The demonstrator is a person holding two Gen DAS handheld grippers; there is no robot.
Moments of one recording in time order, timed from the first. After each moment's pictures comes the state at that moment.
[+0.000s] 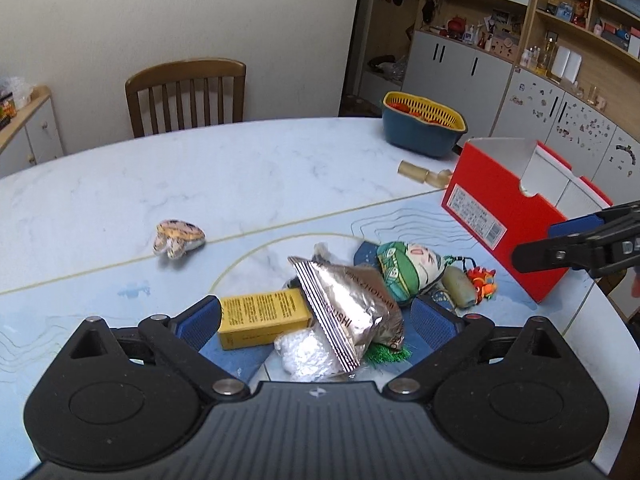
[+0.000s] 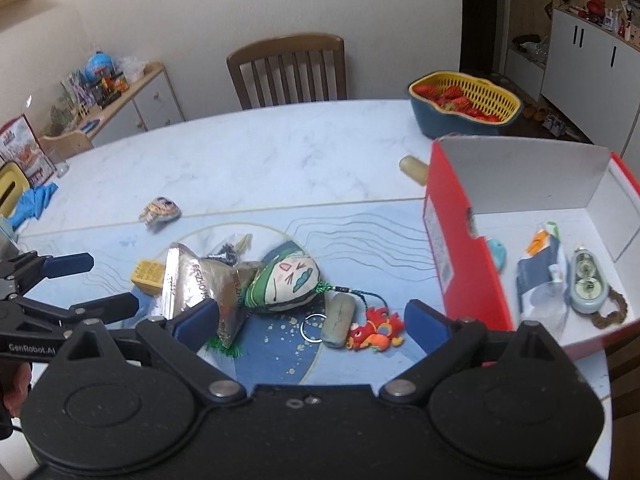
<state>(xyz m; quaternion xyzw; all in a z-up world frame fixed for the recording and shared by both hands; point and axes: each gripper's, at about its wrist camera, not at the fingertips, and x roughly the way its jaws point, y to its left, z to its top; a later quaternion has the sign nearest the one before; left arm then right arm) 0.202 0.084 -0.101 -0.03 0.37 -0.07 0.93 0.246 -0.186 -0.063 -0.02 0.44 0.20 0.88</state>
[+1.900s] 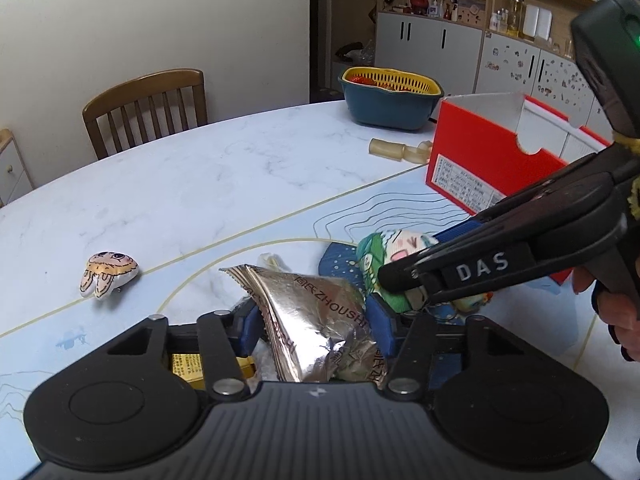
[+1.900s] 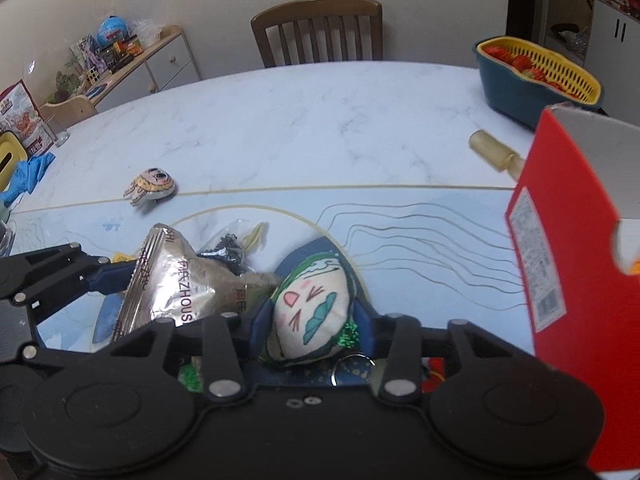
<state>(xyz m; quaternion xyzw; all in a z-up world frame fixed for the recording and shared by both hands) 0.245 0.036 -0.137 0.04 0.36 -0.11 0.93 0.295 -0.143 -0.116 -0.03 0.46 0.24 0.86</state>
